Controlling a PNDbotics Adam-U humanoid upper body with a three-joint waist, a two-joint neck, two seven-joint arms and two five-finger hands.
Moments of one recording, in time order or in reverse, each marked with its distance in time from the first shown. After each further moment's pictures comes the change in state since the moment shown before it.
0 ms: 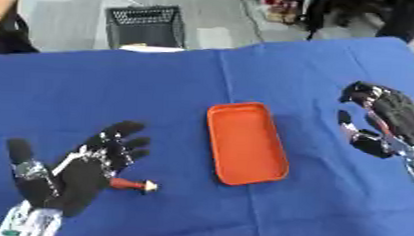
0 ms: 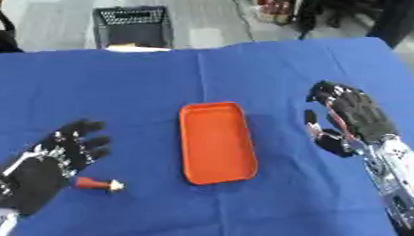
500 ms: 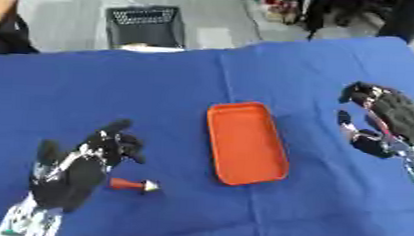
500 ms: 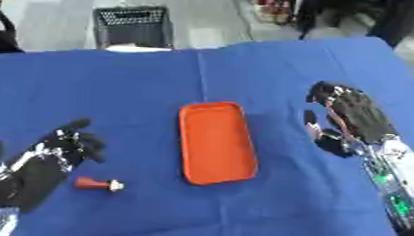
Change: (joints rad) left arm 0.000 0.000 -0.002 0.000 -0.100 -0.062 0.045; right arm 0.000 -0.002 0.000 0.000 0.000 0.000 0.000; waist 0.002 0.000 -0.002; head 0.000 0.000
